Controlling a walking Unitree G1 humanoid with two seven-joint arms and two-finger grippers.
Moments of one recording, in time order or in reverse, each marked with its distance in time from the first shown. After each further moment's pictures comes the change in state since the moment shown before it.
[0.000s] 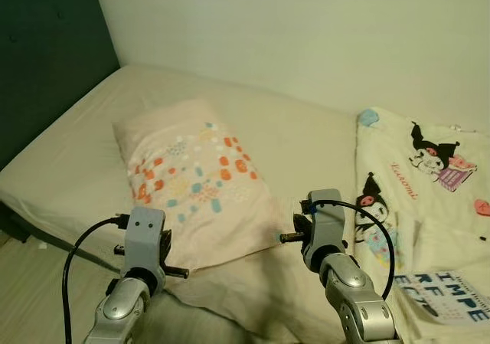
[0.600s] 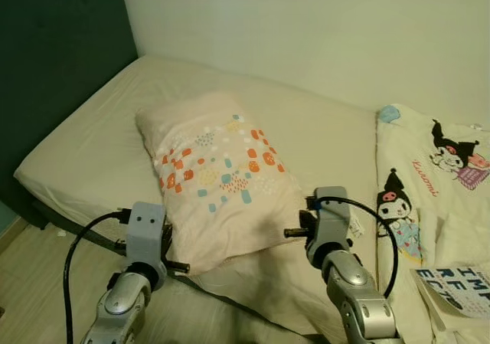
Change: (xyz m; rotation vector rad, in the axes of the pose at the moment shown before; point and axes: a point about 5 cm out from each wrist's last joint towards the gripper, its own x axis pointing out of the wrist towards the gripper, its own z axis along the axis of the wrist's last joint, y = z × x) left arm 0.001 -0.007 0.003 0.003 -0.020 -0.041; right arm -0.002 -0.016 0.005 -0.002 -0.024 -0.091
